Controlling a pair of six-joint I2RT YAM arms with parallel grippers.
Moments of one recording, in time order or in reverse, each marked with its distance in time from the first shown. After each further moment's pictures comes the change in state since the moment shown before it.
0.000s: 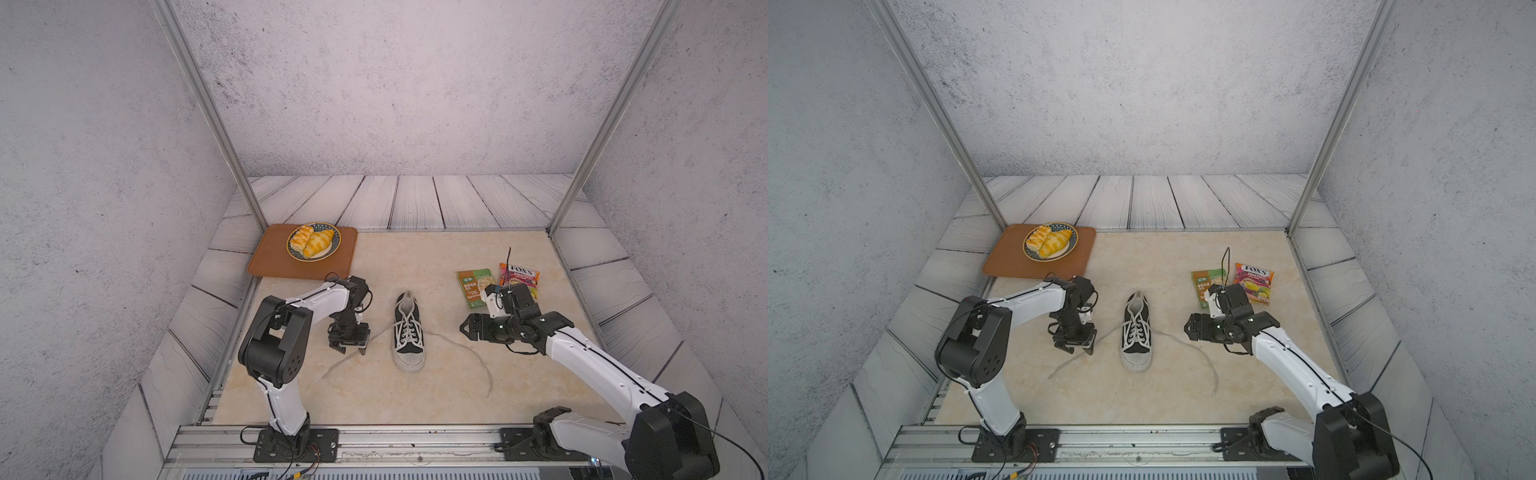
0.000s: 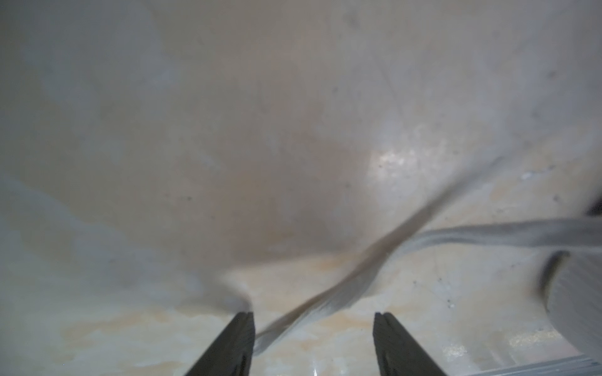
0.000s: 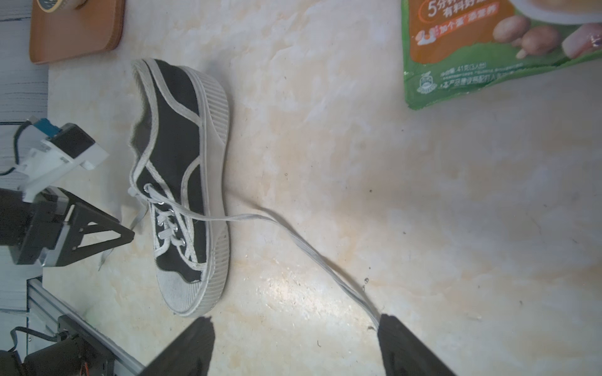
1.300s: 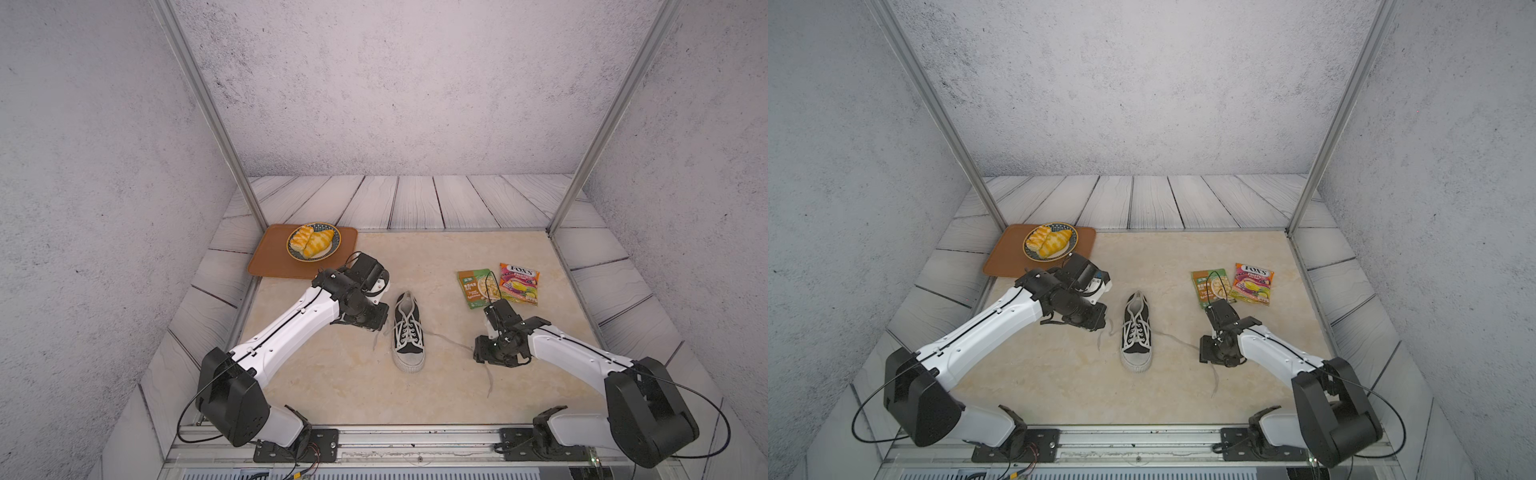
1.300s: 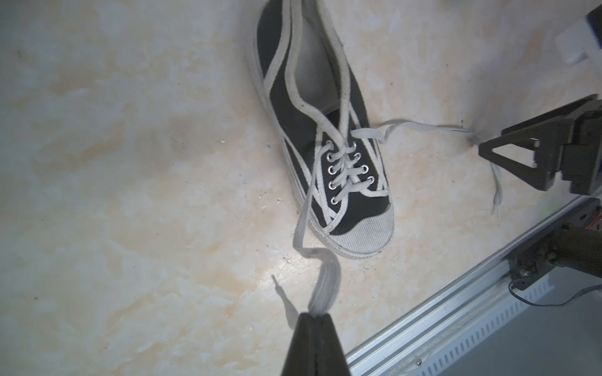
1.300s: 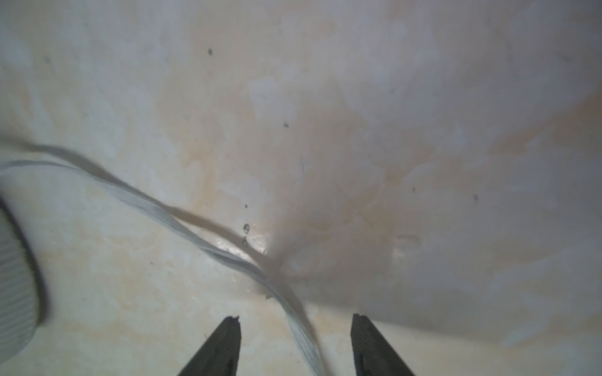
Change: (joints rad) left arm -0.203 -0.382 0.179 -0.029 0.060 -0.003; right arm 0.066 0.179 -0.102 -0.069 0.210 0.082
